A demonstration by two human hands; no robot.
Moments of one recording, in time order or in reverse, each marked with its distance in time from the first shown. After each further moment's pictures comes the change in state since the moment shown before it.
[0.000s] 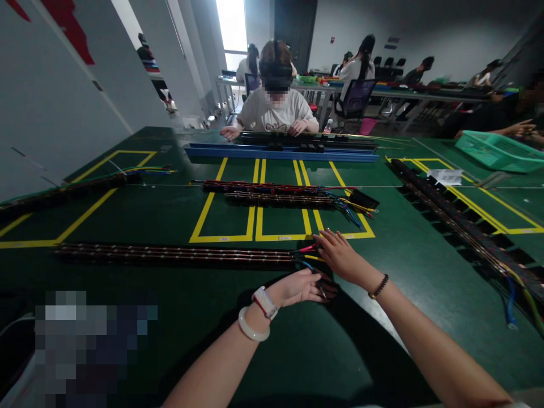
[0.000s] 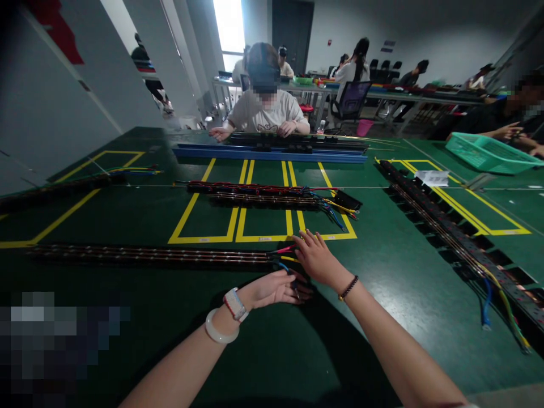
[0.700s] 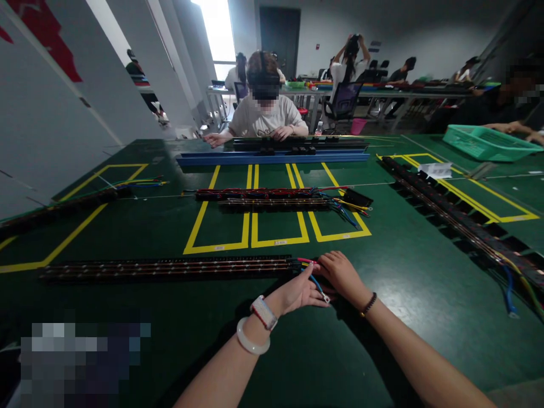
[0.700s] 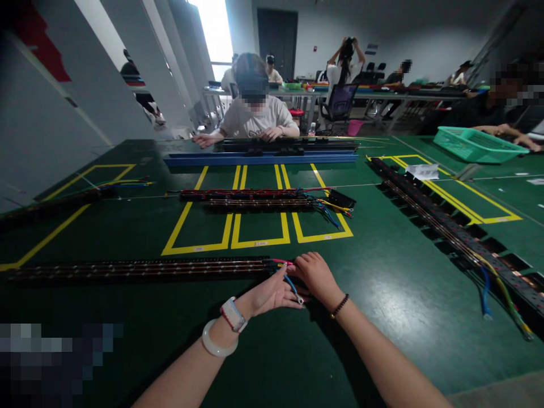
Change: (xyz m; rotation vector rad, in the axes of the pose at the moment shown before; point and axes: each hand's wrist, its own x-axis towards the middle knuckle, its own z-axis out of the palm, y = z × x) left_hand 0.002 0.002 0.005 0.020 0.006 -0.030; right_hand -0.022 -0.018 0.020 0.035 0.019 0.064
